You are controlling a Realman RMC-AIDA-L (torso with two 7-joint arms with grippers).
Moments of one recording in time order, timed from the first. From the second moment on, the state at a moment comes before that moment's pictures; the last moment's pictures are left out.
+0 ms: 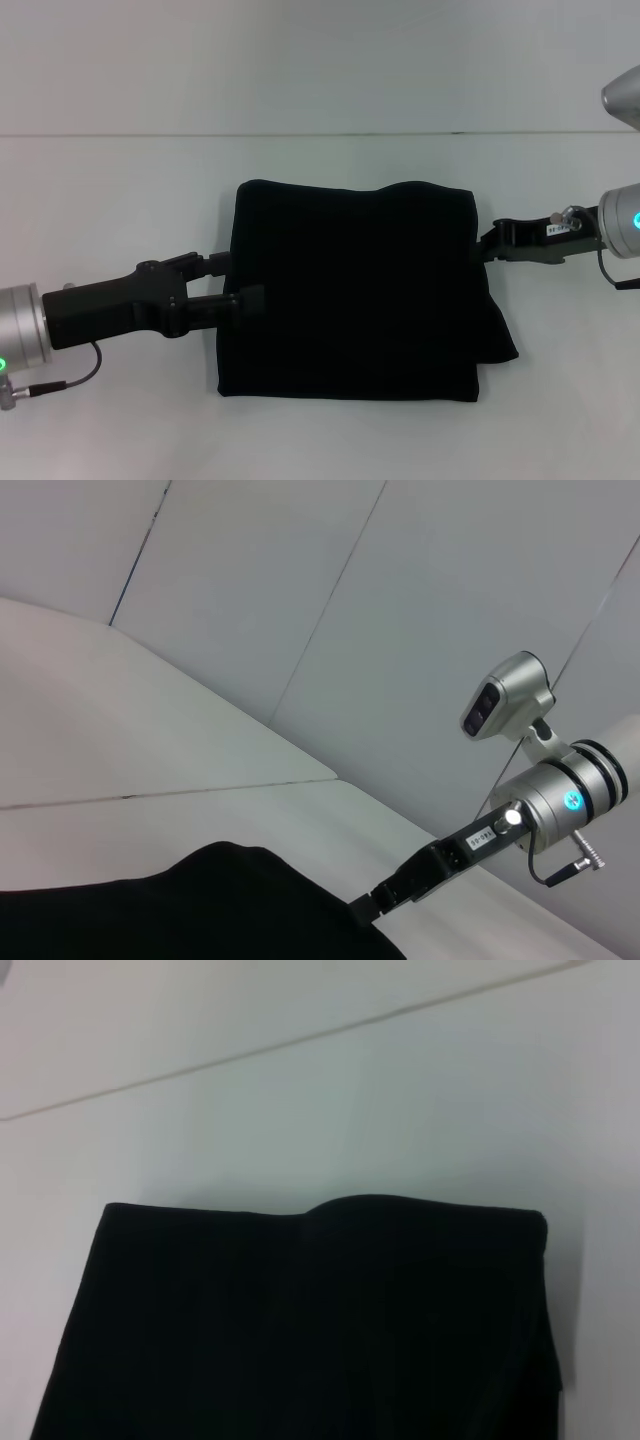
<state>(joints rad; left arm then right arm) -0.50 -2.04 0.60 0.51 1.93 1.60 -1.46 0.85 1.97 -0.81 -0.45 -2.36 -1.10 2.48</state>
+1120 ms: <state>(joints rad) -0.50 -2.05 0.60 0.51 1.93 1.60 -1.47 0.80 1.98 -0.80 -0.45 -2.24 -0.95 2.40</state>
